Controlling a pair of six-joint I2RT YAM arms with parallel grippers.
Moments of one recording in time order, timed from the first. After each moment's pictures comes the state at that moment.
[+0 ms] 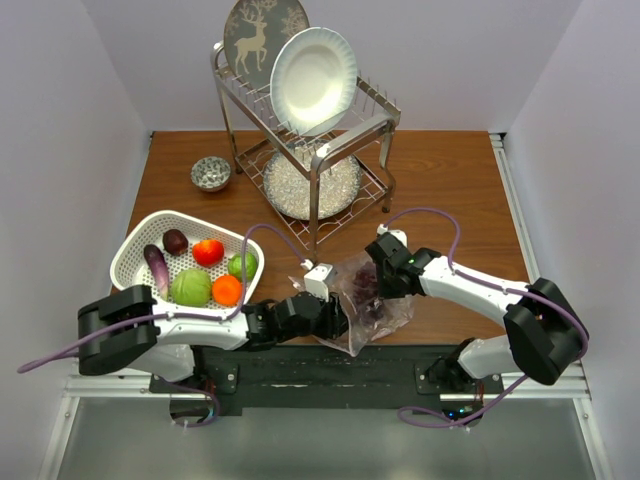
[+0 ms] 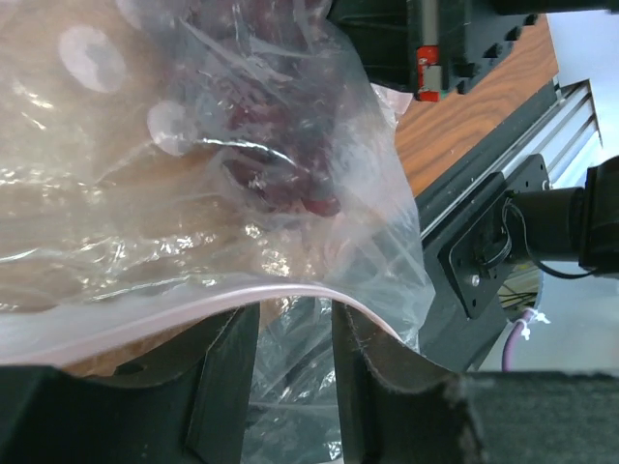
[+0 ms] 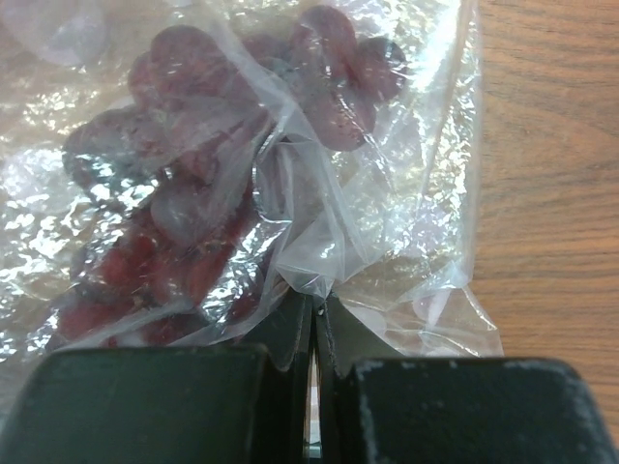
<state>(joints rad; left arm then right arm) -1.26 1.35 0.51 0.31 -0.22 -0.88 0.72 1.37 0.75 -0.58 0.25 0.61</state>
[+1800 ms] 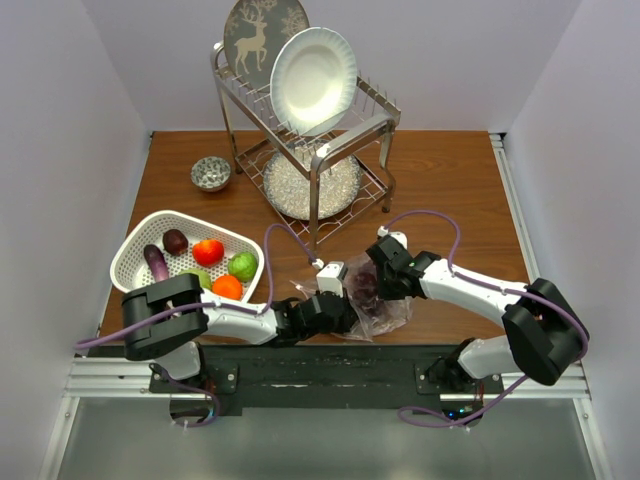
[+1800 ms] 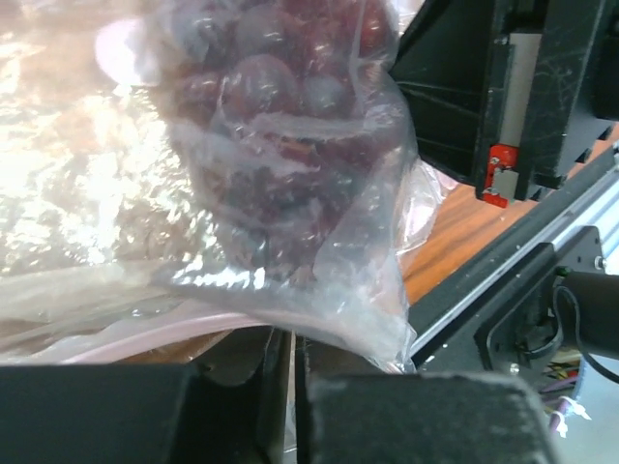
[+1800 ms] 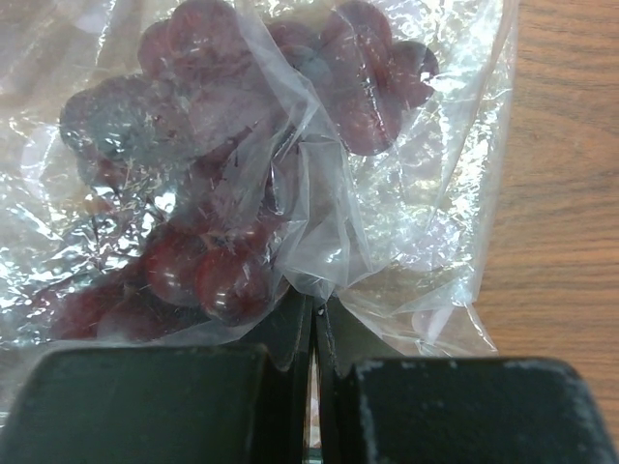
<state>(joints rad) -1.26 1.61 0.63 0.37 -0.33 -0.97 0.72 1.37 0.71 -0.53 0.25 0.61</state>
